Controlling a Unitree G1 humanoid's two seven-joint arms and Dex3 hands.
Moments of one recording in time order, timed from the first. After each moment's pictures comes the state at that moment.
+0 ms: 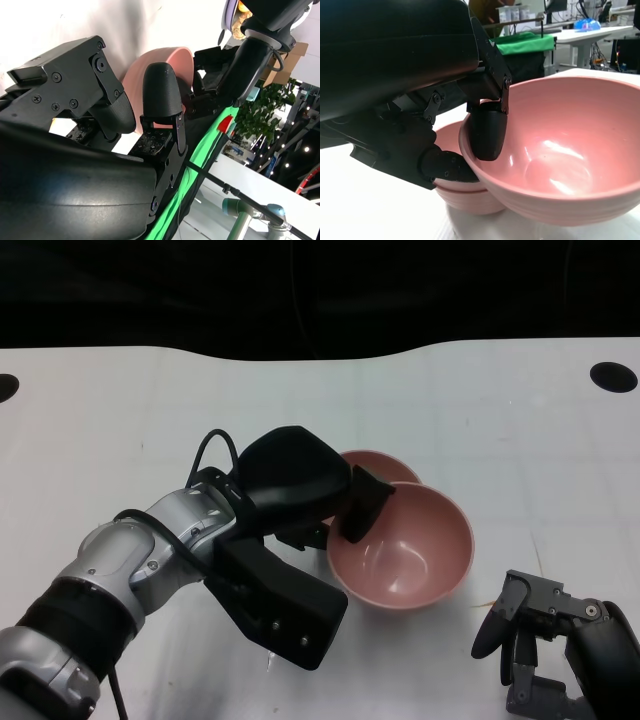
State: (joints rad) left arm -0.74 0.26 -0.59 0.65 0.88 -0.54 0.12; right arm 0.25 -0.11 0.09 -0.06 -0.18 -0.49 0.03
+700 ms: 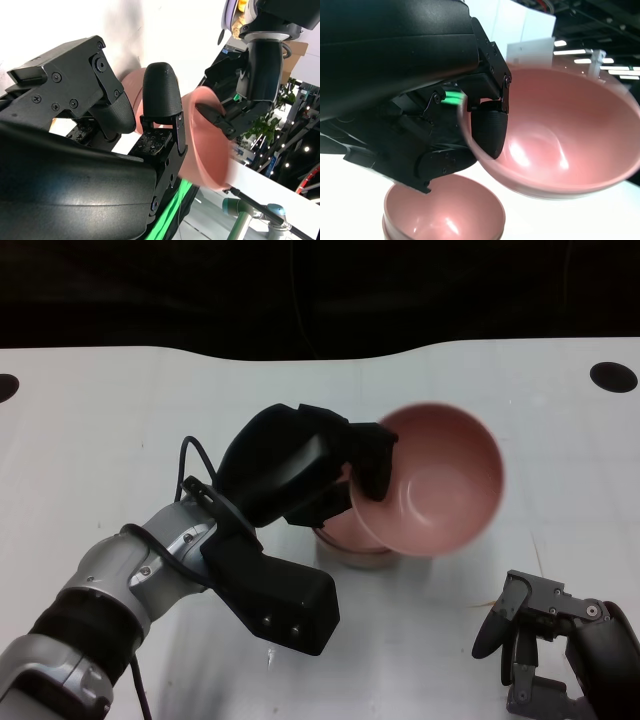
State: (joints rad) left arm -0.73 0.20 -0.51 0.77 0.77 -0.69 0.43; right arm 0.25 -0.11 0.09 -0.06 -0.18 -0.49 0.03
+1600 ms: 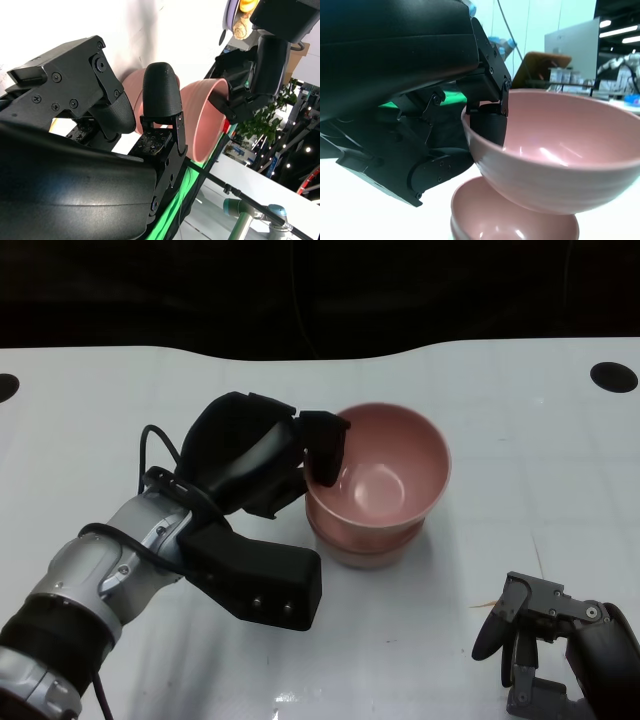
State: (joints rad) left arm -0.68 0.28 -0.49 0.63 0.79 -0.46 0.31; right arm 0.25 -0.11 0.09 -0.06 -0.18 -0.49 0.03
